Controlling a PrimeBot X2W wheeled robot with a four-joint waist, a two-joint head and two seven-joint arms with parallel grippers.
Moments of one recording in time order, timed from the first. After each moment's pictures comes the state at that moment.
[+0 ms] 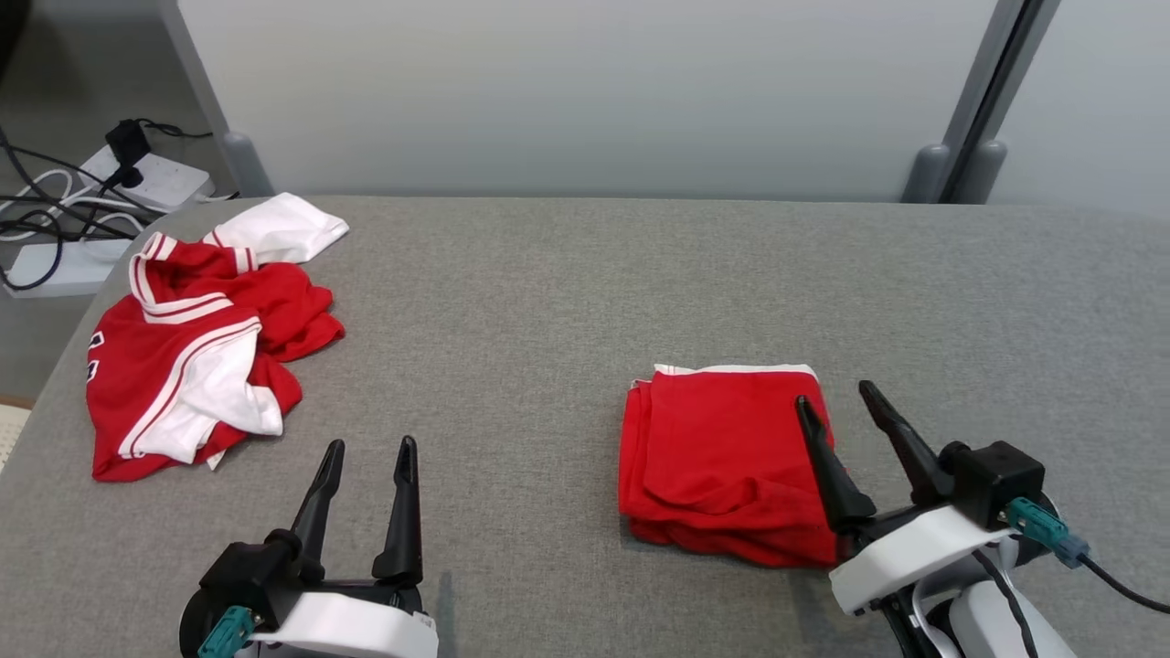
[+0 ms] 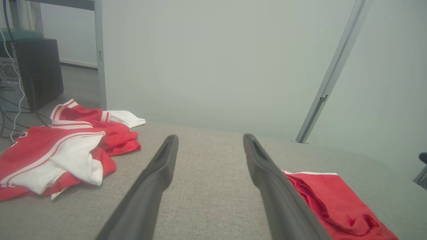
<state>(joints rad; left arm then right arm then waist) 0.00 0.05 -0.17 0.13 -0.34 0.05 -0.25 -0.24 -0.11 0.32 0.36 0.37 0.13 -0.25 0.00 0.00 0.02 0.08</state>
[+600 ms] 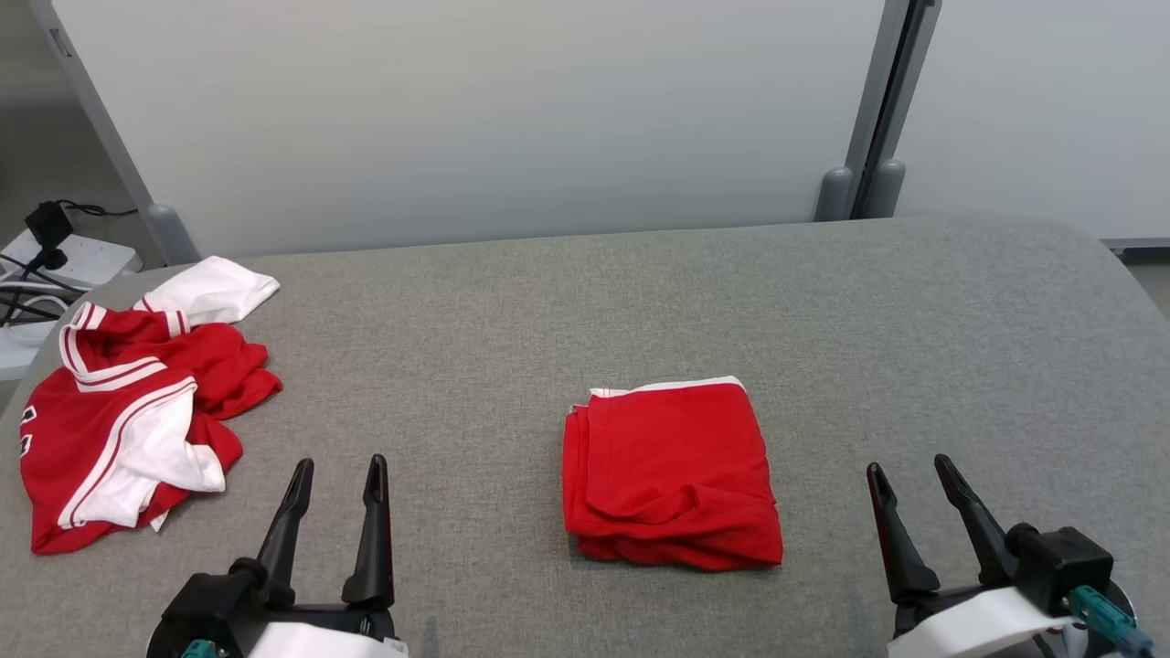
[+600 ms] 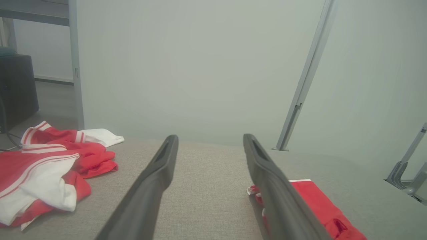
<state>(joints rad) 0.07 0.05 -0.10 0.07 -0.32 0.00 -0.25 -0.04 -0.08 0.13 0.26 0.25 0.13 -0.25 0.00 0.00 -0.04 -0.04</state>
